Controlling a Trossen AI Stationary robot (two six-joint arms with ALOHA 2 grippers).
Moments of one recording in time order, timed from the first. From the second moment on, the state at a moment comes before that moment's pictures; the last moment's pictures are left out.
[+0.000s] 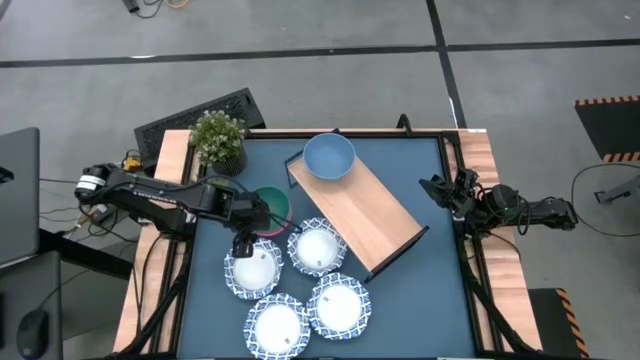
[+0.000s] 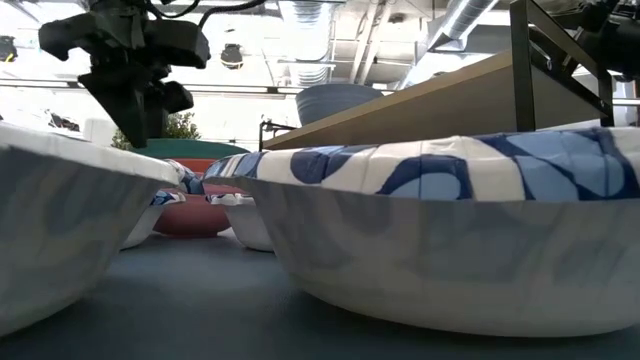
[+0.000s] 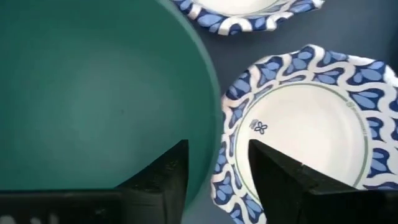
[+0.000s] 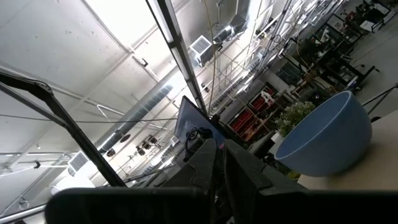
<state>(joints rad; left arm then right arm) -0.08 1.25 0.88 -0.80 -0.02 -0.10 0.06 0.01 0.03 0.47 0.32 0.73</state>
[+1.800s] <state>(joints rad) 0.08 1.46 1.75 -1.12 -0.30 0.24 0.06 0.01 0.03 0.47 0.32 0.74</state>
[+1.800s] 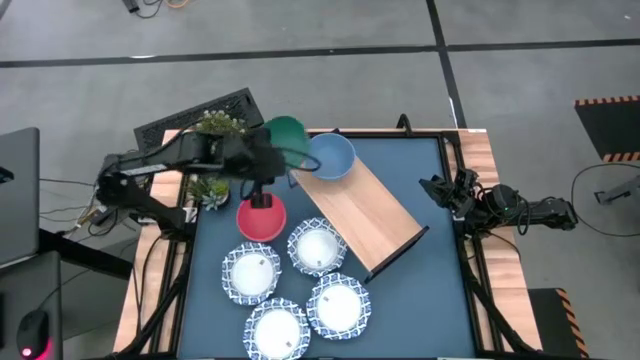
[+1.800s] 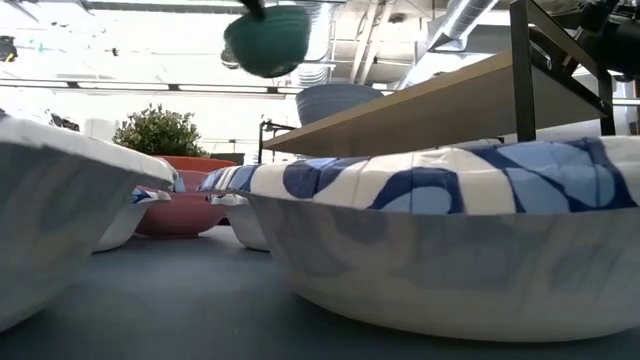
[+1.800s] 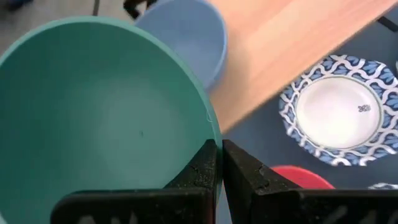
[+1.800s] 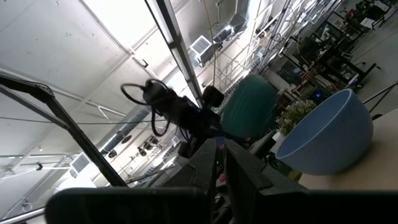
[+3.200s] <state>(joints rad) 0.23 1.90 2.16 -1.21 0.00 0.55 0.06 0.01 0.03 0.45 0.31 0.74</state>
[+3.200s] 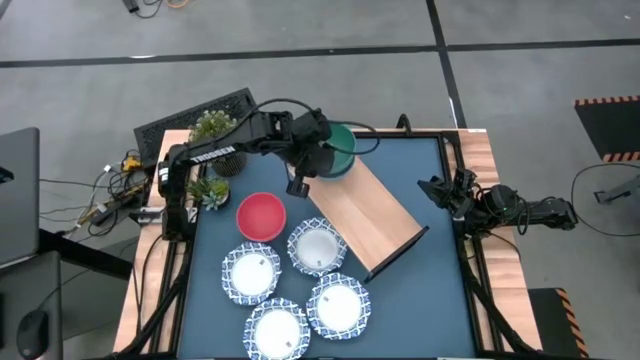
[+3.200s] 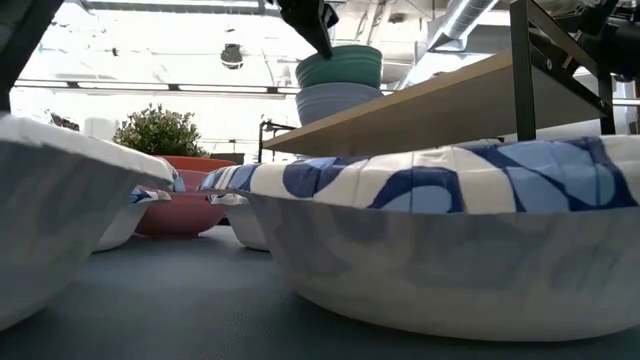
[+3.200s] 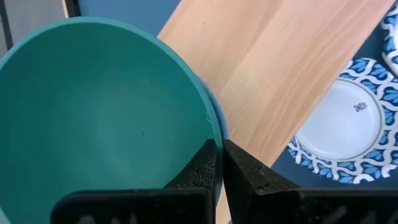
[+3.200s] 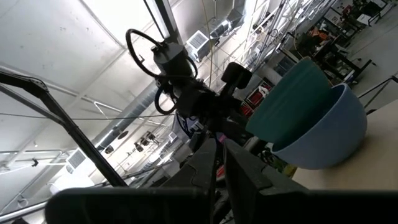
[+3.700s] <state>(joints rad) 0.24 1.93 2.16 -1.19 0.01 0.57 0.06 0.01 0.03 0.45 0.31 0.74</state>
